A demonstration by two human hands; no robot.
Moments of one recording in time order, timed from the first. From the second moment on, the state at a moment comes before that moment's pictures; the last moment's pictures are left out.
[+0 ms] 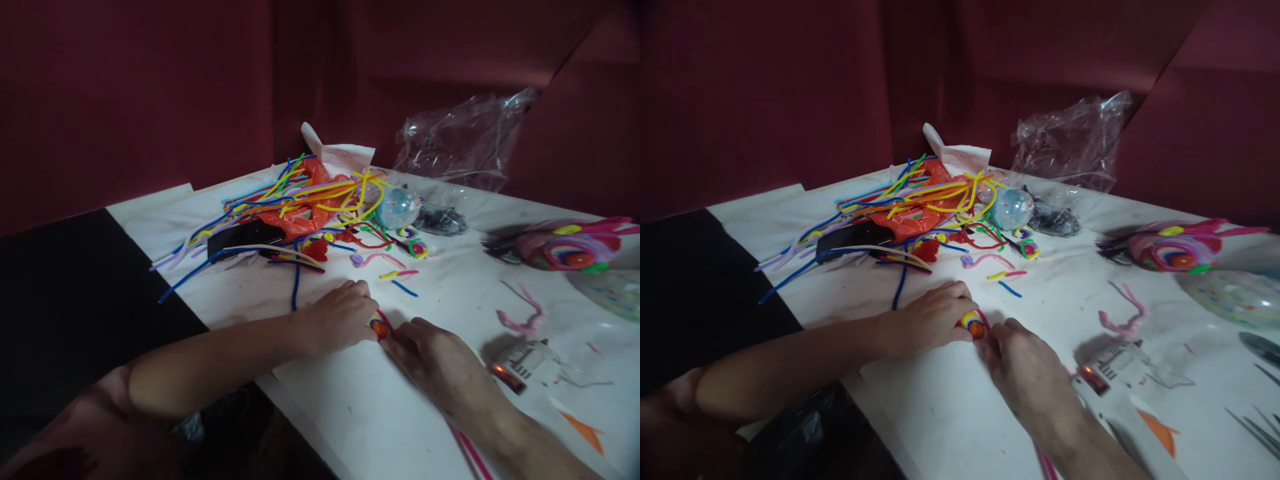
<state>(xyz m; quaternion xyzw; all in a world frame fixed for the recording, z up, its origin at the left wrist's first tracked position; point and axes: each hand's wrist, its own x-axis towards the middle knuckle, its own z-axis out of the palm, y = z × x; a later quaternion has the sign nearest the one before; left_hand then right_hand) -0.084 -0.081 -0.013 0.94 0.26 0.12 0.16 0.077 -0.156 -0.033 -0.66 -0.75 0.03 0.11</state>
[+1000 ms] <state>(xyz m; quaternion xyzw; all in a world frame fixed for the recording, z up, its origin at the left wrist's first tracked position) -0.094 -0.063 -0.020 0.96 0.23 0.08 0.13 0.076 -0.156 -0.033 -0.65 -0.75 -0.01 0.11</state>
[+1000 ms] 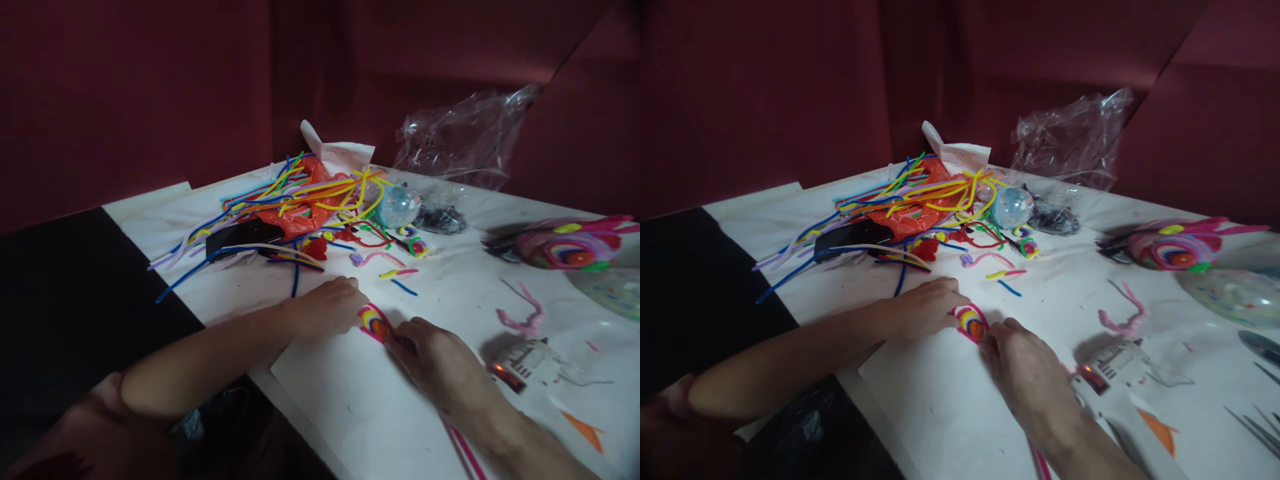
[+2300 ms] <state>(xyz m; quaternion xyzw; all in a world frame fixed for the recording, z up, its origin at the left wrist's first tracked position) -0.094 -0.067 -0.012 0.97 0.20 0.10 0.08 0.074 -0.159 -0.028 -0.66 -0.75 0.00 0.06</state>
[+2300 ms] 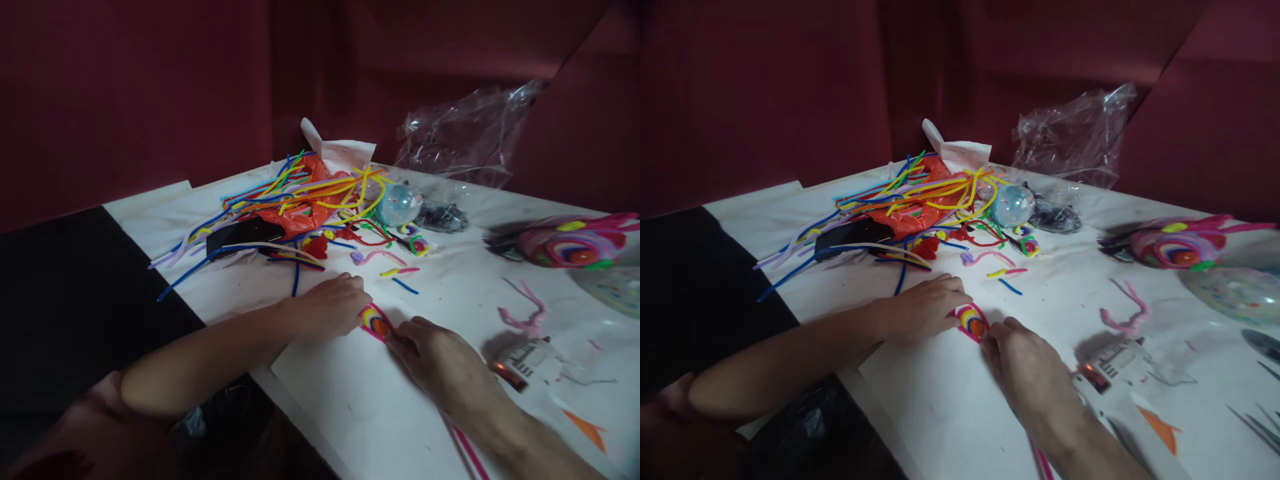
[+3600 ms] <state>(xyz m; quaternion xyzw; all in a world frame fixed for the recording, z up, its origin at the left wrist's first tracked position) -0.095 -0.066 -0.010 0.96 0.25 0.05 0.13 0.089 -0.151 -0.036 -0.60 -0.78 0.05 0.15</state>
